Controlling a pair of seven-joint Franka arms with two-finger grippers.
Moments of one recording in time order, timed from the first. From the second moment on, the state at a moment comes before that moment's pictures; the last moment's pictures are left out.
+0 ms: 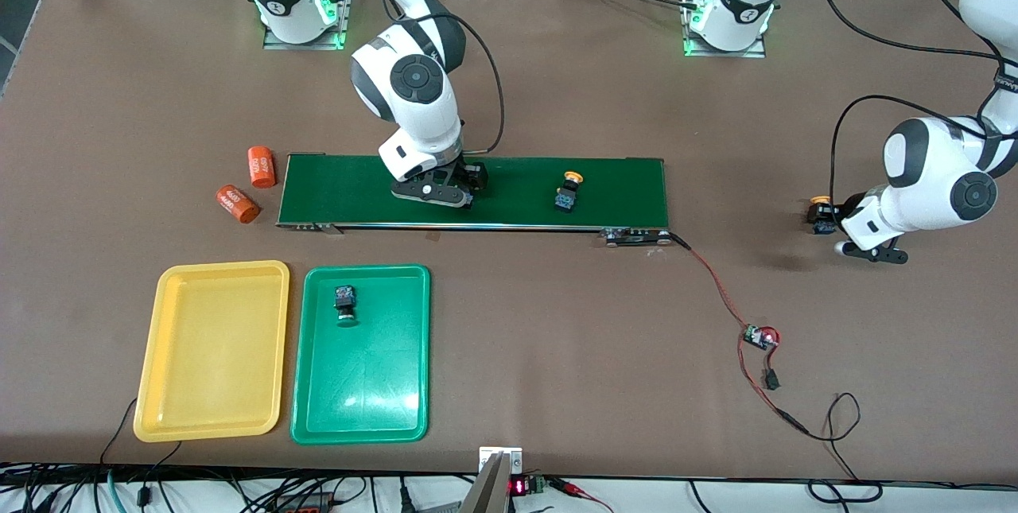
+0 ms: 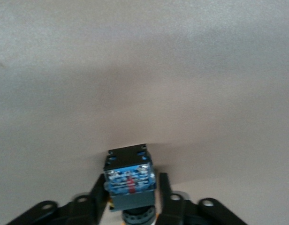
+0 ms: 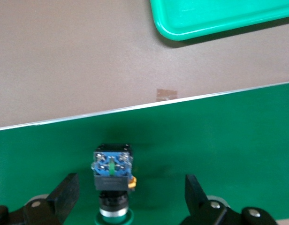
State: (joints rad) left arm 0.75 0.55 -0.47 -2.06 0.36 2.27 0.18; right arm 0.63 0.44 0.08 -1.88 -0.08 2.35 0.93
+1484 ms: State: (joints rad) left arm 0.19 0.37 -0.66 -2.02 0.08 2.19 -0.19; right arm 0.47 0.50 0.04 -1.56 -0.08 2.19 0.54
